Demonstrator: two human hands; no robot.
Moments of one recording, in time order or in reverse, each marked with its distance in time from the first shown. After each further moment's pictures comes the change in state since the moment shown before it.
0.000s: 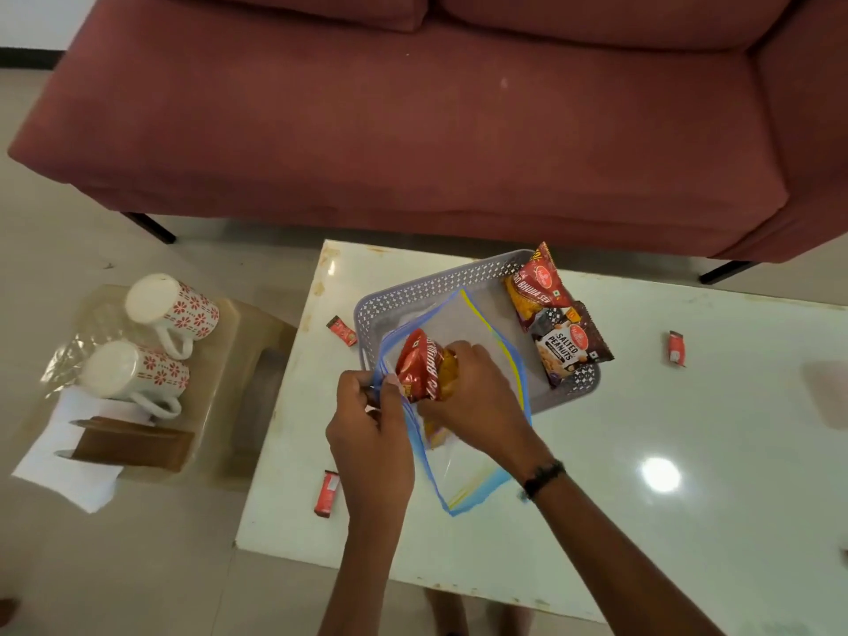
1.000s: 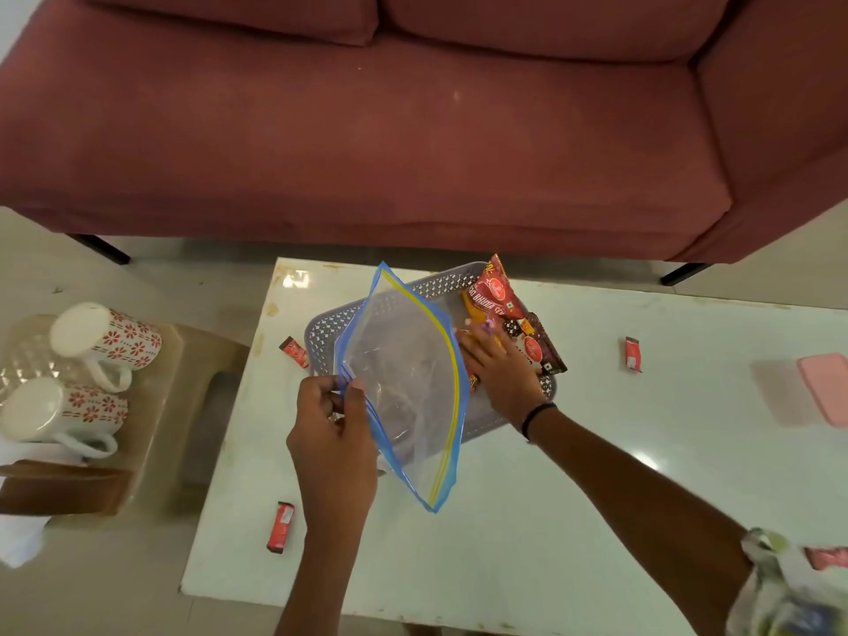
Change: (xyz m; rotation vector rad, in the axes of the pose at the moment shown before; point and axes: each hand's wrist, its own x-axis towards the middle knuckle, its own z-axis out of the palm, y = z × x) left_hand 0.005 0.016 0.030 0.018 -0.027 0.022; right_hand 0.103 0.166 -0.016 -1.380 0.092 -0.441
